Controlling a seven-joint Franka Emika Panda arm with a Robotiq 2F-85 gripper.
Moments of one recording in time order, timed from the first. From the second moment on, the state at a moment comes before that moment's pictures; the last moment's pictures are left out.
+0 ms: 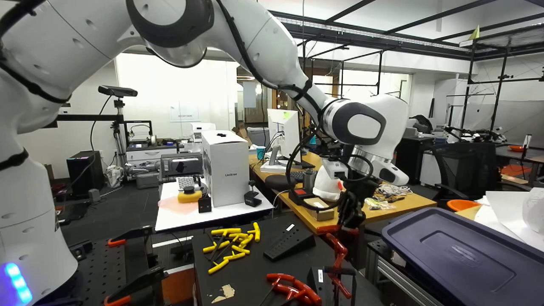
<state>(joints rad) -0.31 0.89 -0.13 -1.35 0.19 1.97 0.16</state>
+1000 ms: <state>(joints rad) -0.19 0.70 -0.18 -1.58 0.14 2.11 0.28</state>
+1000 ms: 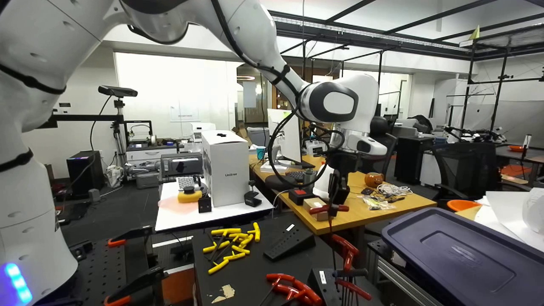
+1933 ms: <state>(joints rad) -0.15 0.47 -0.17 -1.68 0.09 2.00 0.24</state>
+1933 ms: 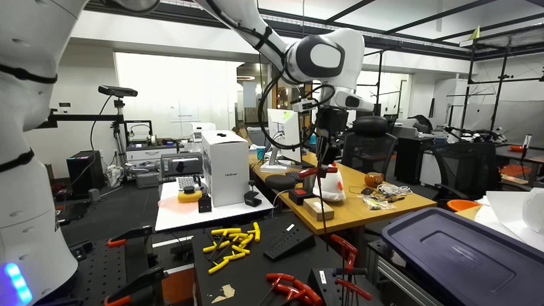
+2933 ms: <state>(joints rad) -0.13 0.43 -0.12 -1.69 0.02 1.69 0.10</state>
